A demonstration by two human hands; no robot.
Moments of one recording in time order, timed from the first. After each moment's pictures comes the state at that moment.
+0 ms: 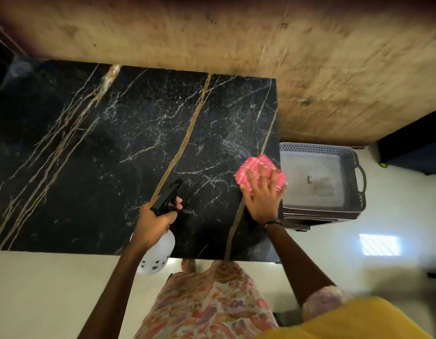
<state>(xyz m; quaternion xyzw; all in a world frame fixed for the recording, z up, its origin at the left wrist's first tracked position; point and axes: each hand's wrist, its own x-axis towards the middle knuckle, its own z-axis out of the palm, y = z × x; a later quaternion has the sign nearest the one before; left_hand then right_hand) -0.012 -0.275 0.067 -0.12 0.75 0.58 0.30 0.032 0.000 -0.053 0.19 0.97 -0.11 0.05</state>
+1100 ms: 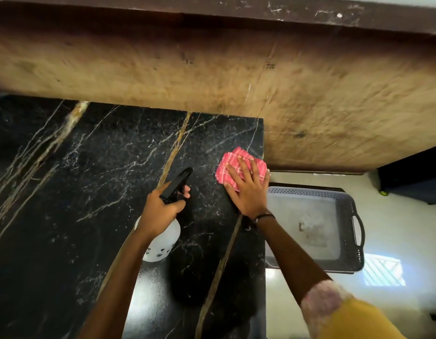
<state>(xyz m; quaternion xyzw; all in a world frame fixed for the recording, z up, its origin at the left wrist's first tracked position) -0.164 -0.136 0.058 -0.05 0.78 0.57 0.26 -0.136 0.099 -0.060 0.08 0.99 -0.10 0.02</state>
